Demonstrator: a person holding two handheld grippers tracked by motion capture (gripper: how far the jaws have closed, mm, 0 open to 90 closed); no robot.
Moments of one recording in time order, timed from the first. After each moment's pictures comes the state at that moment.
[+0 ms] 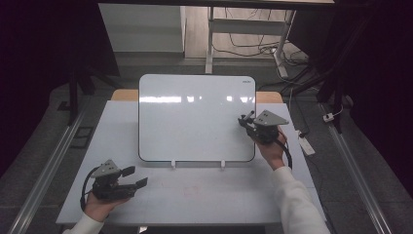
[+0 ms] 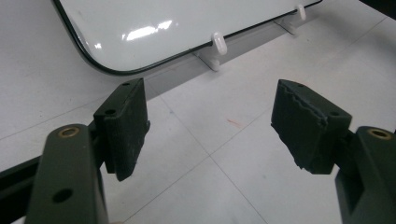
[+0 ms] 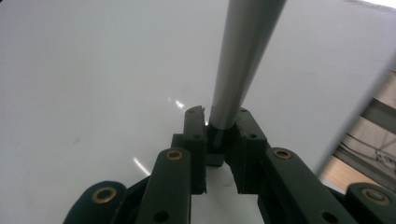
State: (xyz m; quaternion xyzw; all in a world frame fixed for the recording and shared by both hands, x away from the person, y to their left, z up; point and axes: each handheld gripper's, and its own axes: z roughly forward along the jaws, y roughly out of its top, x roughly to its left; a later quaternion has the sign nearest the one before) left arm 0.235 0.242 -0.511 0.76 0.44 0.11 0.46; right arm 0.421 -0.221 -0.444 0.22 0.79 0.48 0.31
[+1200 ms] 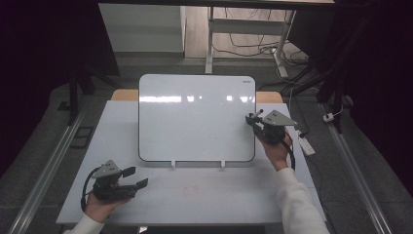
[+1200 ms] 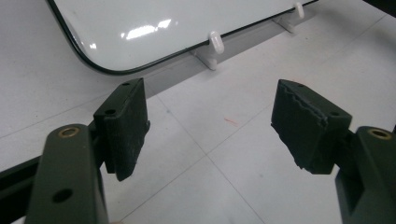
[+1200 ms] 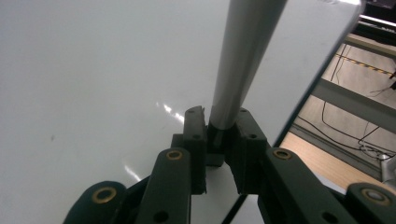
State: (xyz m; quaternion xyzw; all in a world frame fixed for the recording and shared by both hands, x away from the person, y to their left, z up) left arm 0.233 0.239 -0.509 0.77 0.43 0.11 0.46; right arm 0.423 -0.242 -0.443 0.26 0.76 0.50 0.32
